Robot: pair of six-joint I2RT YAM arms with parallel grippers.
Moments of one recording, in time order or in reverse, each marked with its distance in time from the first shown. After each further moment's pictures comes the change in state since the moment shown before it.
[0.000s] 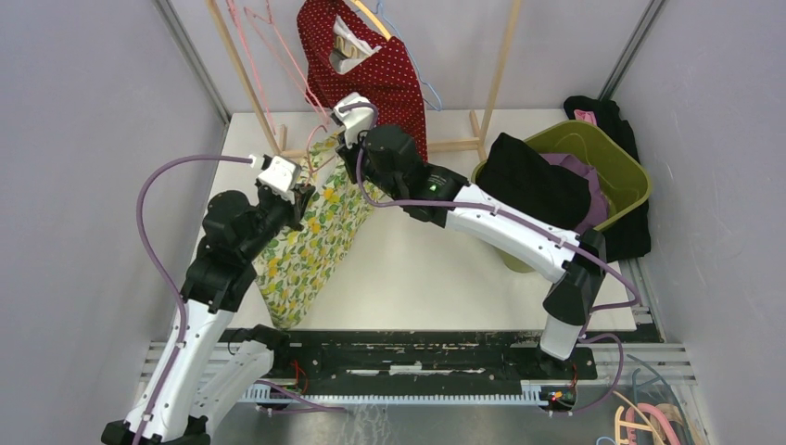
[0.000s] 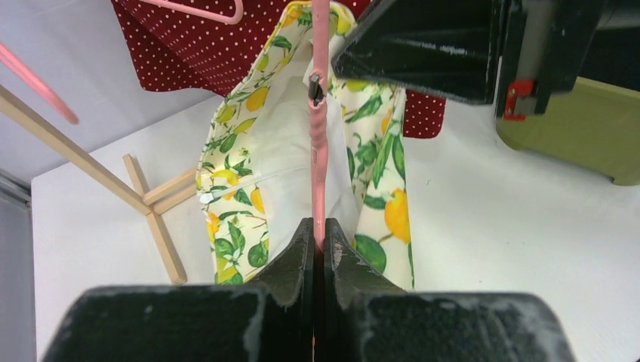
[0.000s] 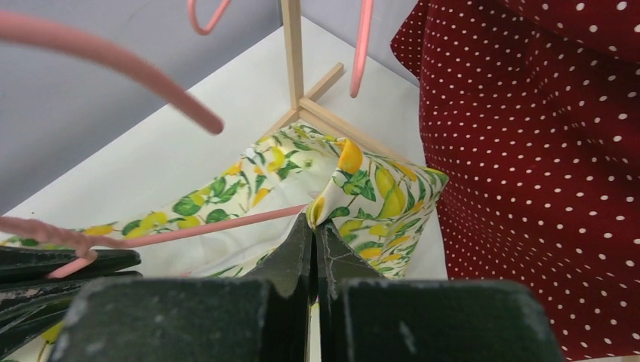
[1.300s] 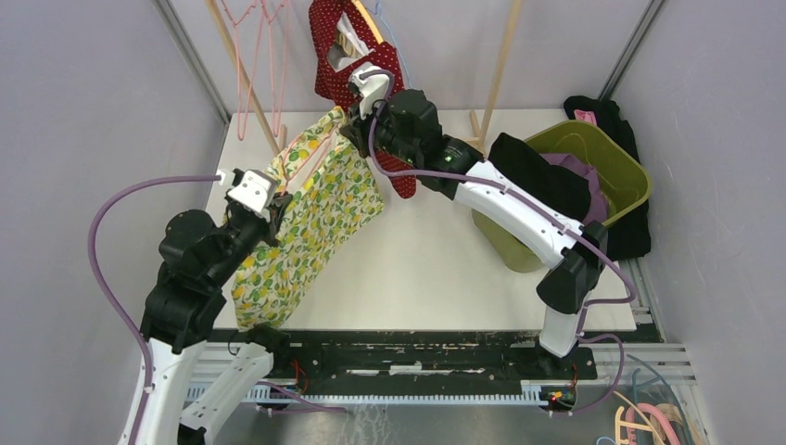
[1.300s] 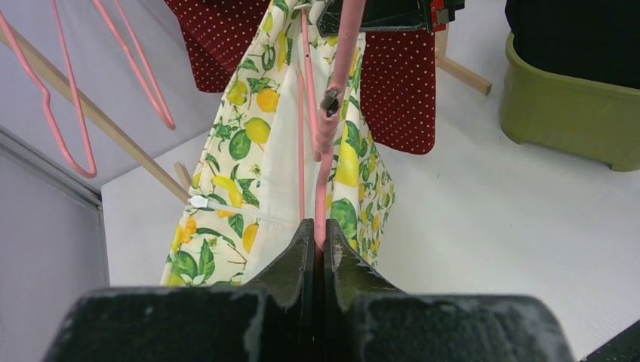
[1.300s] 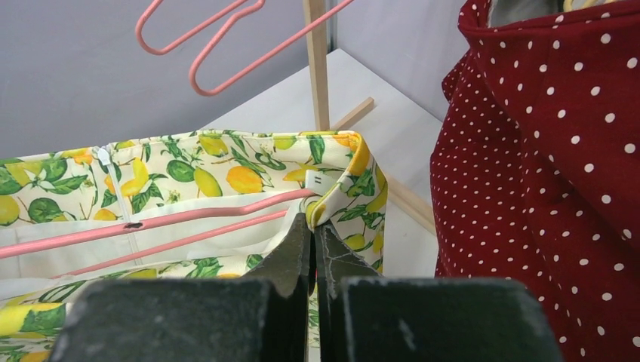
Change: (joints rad) left arm -0.011 -0.109 0.203 -0.292 -0.043 0.081; right arm -0.159 0.047 0.120 -0.014 -0.288 -0.005
